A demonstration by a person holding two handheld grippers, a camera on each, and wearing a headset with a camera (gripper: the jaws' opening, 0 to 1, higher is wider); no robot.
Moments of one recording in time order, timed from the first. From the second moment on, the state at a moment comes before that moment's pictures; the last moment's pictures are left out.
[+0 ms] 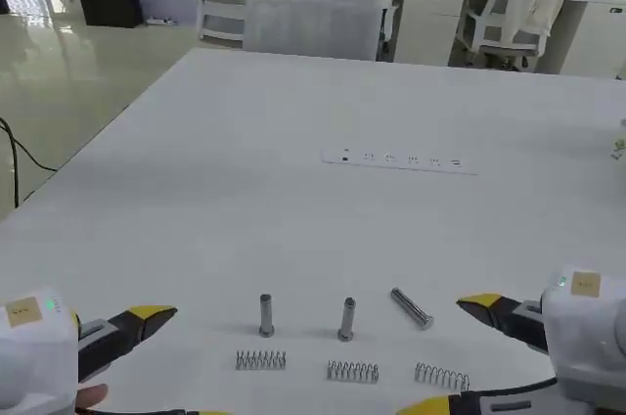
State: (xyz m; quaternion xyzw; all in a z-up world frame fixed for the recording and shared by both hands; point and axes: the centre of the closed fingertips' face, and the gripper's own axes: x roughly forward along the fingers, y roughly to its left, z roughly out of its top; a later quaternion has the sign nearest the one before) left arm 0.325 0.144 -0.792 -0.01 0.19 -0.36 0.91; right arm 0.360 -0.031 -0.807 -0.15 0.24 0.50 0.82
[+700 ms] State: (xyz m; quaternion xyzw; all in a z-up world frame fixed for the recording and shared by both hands) left arm 0.325 0.144 -0.792 -0.01 0.19 -0.36 0.91; right arm 0.365 -0.032 -0.803 -0.15 0.24 0.50 0.82
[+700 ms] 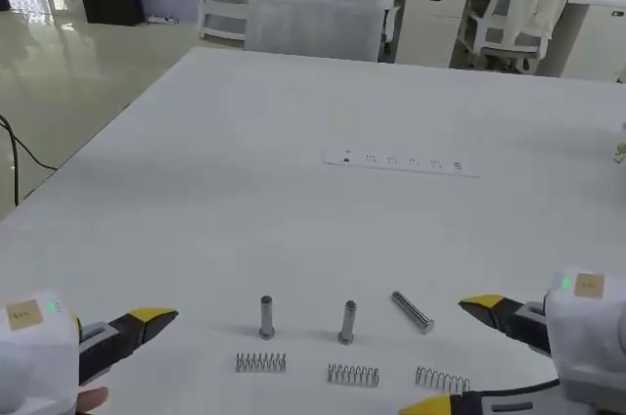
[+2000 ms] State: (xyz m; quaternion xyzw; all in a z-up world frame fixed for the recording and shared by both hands) left arm 0.322 0.147 -0.787 -0.01 0.18 -0.35 0.92; right arm 0.424 -0.014 -0.801 -0.19 0.25 0.48 0.82
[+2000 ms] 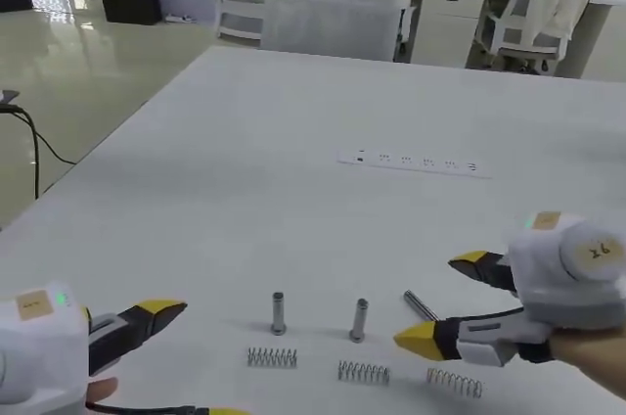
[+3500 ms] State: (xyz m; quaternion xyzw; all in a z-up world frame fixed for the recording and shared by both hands) left arm 0.323 0.148 -0.790 -0.02 0.18 -0.36 0.91; right arm 0.469 -0.017 -0.858 -0.19 0.39 0.39 0.81
